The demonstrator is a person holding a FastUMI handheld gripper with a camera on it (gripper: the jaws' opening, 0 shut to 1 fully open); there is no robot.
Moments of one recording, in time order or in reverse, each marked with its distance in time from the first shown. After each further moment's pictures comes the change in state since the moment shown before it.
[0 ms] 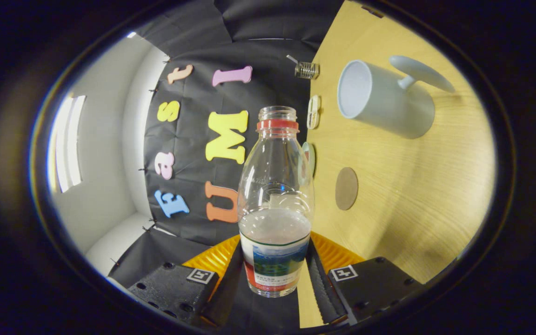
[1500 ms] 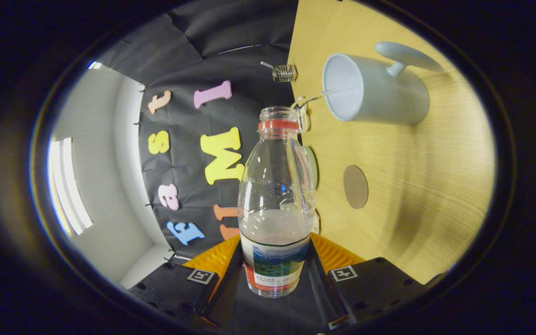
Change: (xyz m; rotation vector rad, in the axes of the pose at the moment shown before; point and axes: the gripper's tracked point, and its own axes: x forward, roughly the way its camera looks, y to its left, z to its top) arm 0.019 0.016 0.023 0.217 -0.051 0.031
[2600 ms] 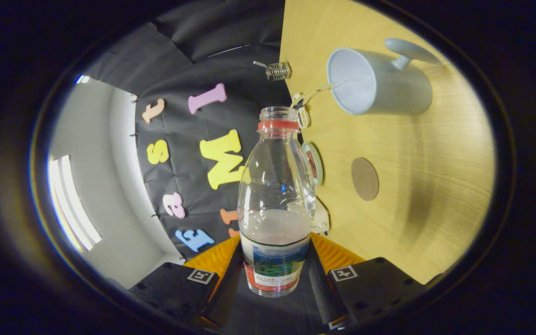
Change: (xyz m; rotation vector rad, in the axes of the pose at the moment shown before) arm 0.006 0.020 0.003 0.096 0.010 0.006
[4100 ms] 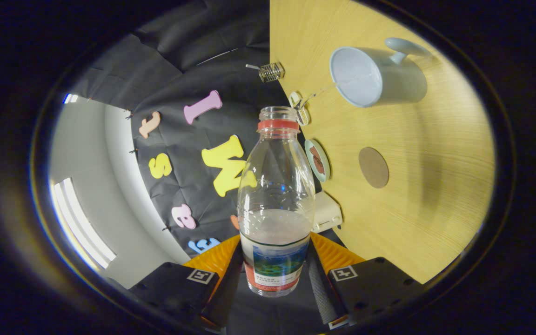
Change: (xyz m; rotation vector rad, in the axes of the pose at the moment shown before) arm 0.003 0.027 -0.002 0.120 -0.009 0.020
